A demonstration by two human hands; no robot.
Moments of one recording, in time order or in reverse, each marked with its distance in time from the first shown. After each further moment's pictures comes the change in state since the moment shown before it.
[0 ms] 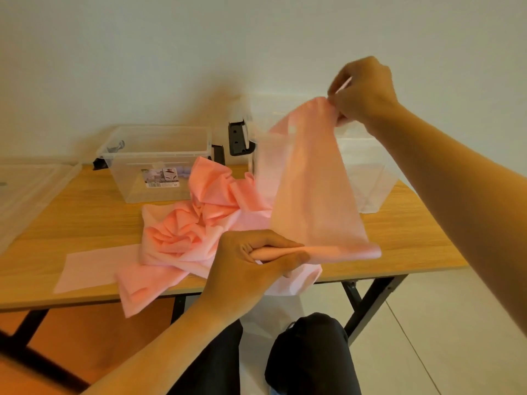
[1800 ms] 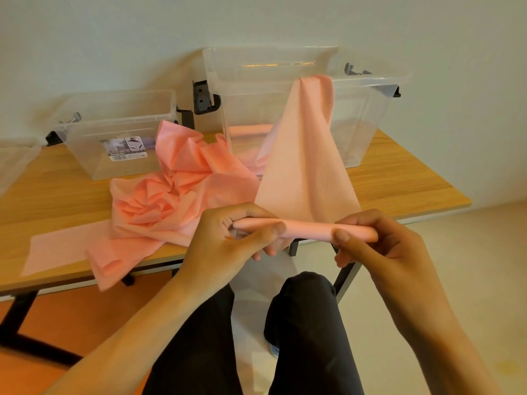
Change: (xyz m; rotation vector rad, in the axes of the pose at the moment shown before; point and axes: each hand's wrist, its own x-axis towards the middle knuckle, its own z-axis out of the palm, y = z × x) left_hand -0.017 -0.013 0.013 -0.076 -0.150 -0.165; right_hand -0.279 0.112 0.012 0.766 -0.091 0.185
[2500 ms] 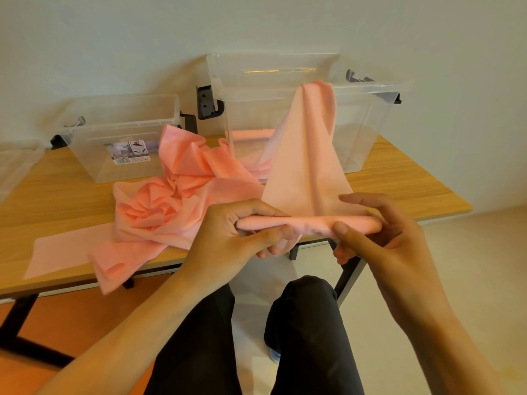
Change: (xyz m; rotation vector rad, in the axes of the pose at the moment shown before) left_hand 0.007 0.006 -0.003 0.006 -0.038 0.042; right_hand 0.013 -0.009 0.005 0.055 0.016 -0.033
